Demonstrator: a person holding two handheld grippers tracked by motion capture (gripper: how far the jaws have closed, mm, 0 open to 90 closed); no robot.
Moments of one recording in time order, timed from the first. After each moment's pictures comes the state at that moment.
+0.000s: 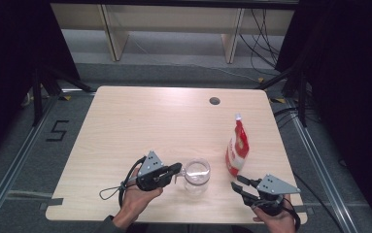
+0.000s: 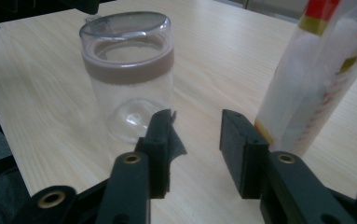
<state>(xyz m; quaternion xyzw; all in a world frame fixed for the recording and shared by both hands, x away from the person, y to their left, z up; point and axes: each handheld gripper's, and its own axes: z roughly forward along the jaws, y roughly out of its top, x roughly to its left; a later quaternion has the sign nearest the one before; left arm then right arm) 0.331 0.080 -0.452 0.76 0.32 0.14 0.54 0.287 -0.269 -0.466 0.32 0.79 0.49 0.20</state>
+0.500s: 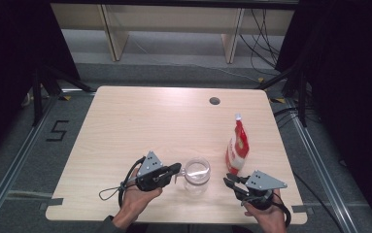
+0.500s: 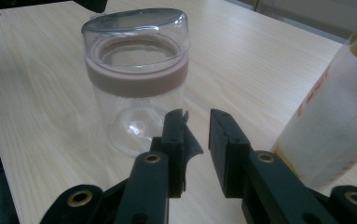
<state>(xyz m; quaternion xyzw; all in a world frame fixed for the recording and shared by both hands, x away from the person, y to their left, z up) 0.330 0.081 -0.453 0.76 0.33 0.14 0.55 0.301 -0.247 -0.467 0.28 0.81 0.48 0.21</state>
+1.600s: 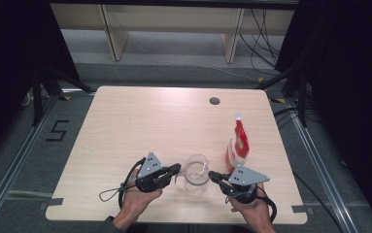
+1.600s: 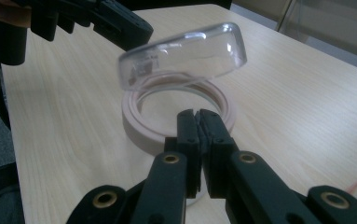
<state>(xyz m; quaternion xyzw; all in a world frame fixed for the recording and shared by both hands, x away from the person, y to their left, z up) 0.329 0.081 -0.456 0.76 0.32 0.15 0.54 0.313 -0.206 -0.456 0.24 0.81 0.50 0.21</state>
